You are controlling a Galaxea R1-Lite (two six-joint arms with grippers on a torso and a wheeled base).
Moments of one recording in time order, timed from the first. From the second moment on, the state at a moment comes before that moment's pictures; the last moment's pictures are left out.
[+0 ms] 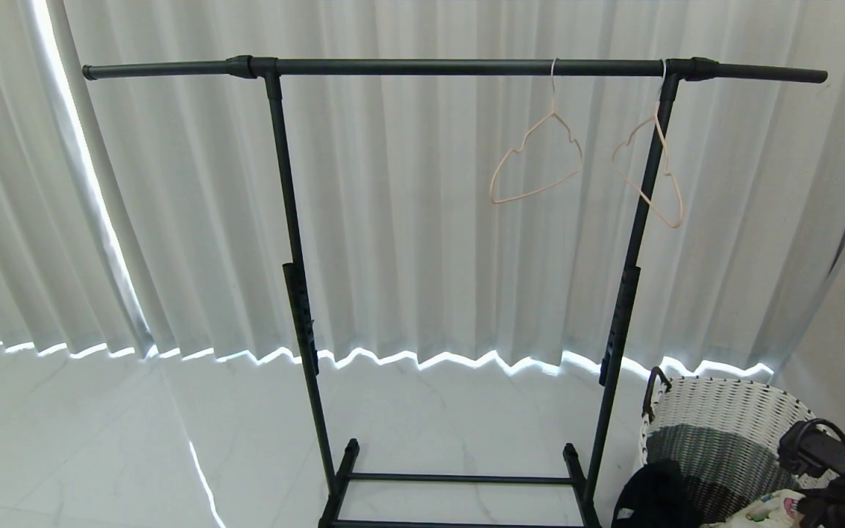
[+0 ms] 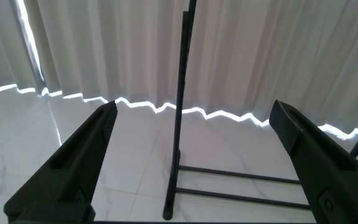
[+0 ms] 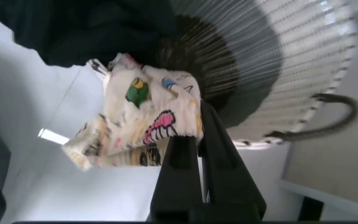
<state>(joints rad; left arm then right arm) 0.00 0.00 -0.01 0.02 0.02 -0.03 -0.25 1.76 -0.13 -0.76 0.21 -0.78</state>
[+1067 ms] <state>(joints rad) 0.00 0.00 -0.01 0.02 0.01 0.01 -0.16 0.92 -0.85 0.57 0.17 -0.83</state>
